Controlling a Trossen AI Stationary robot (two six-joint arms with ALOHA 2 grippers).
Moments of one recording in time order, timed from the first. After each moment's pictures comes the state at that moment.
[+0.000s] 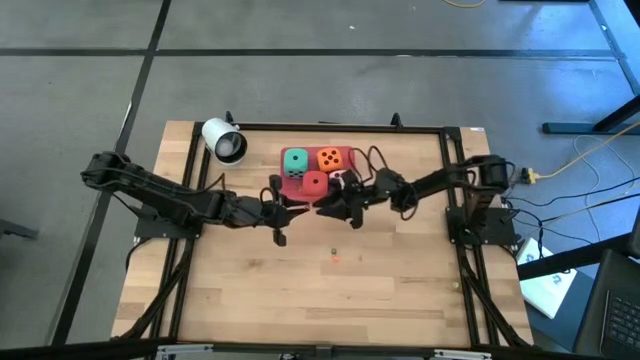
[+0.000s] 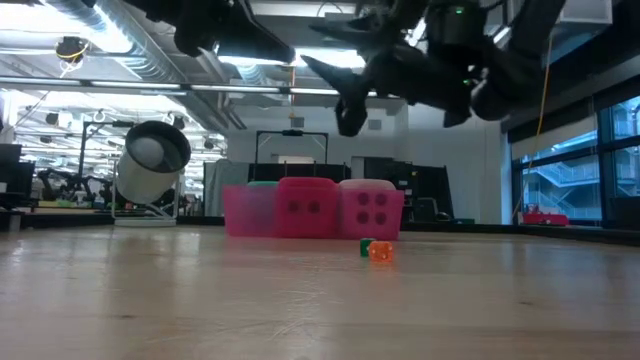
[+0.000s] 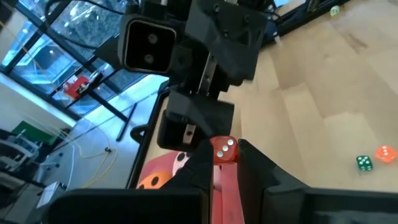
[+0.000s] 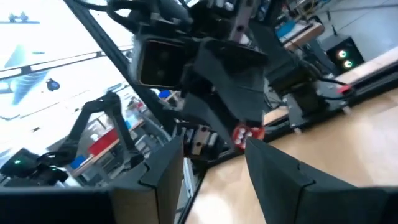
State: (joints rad) left arm -0.20 1.21 0.72 0.23 -0.51 0.44; right arm -0.08 1.83 0.74 1.27 -0.42 0.72
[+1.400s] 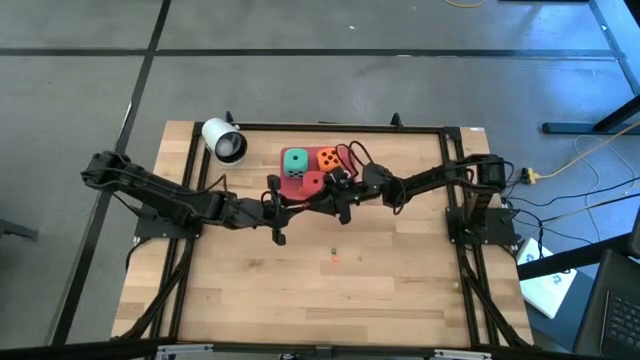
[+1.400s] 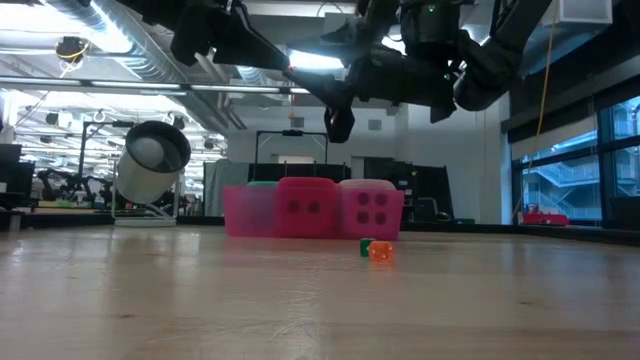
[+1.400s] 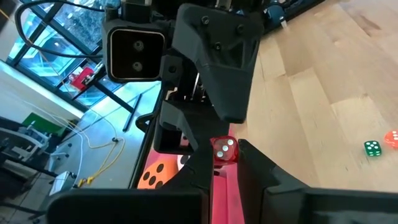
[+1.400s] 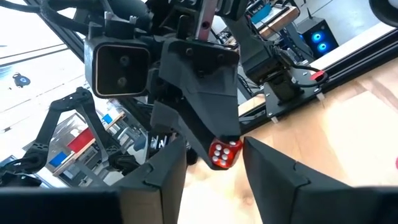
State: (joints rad) left arm -0.21 1.21 0.72 0.18 -0.56 0.43; right arm -0.10 1.85 0.84 1.06 -0.40 0.71
